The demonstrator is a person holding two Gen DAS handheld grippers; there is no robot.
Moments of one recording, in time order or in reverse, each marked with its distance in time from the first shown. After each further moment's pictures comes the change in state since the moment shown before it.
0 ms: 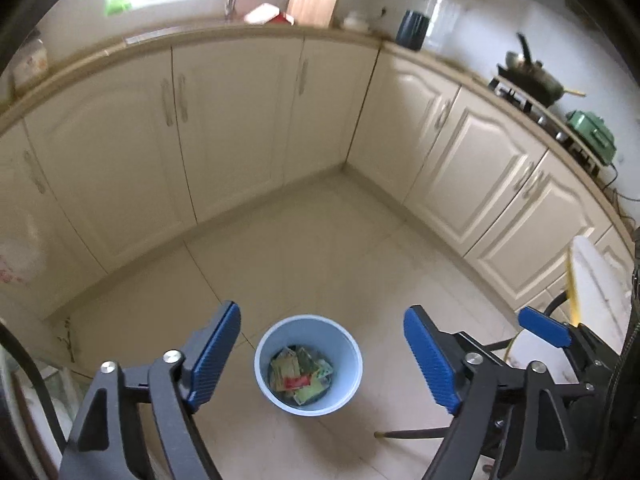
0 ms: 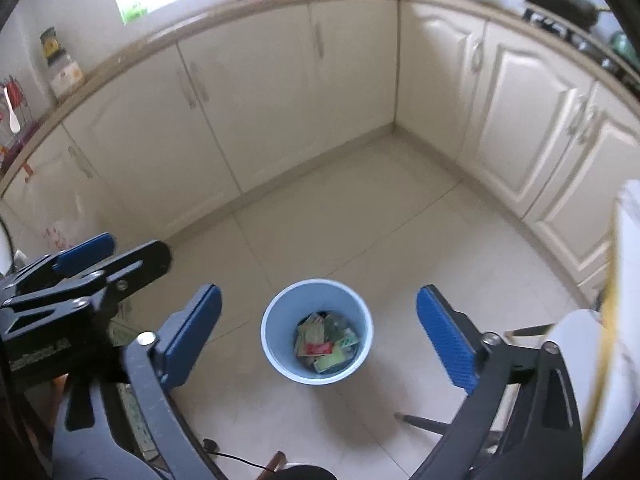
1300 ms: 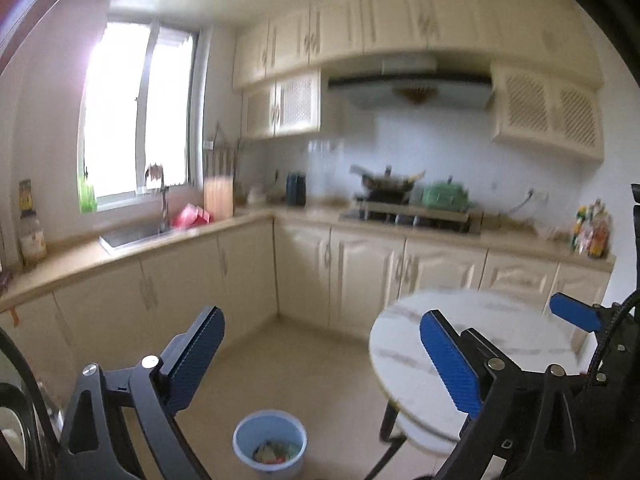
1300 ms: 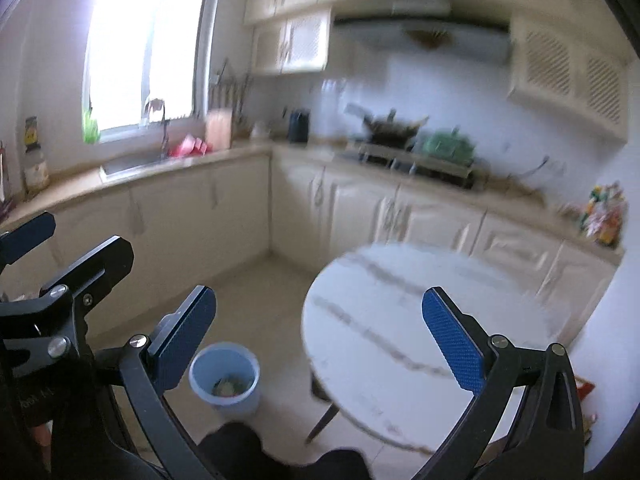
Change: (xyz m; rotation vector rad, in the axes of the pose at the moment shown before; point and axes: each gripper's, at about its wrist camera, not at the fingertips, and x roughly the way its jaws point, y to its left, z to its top) left arm -0.475 -0.139 -0.274 0.309 -0.614 -0.187; right arm -0.428 0.013 -0.145 0.089 -0.532 -0.426
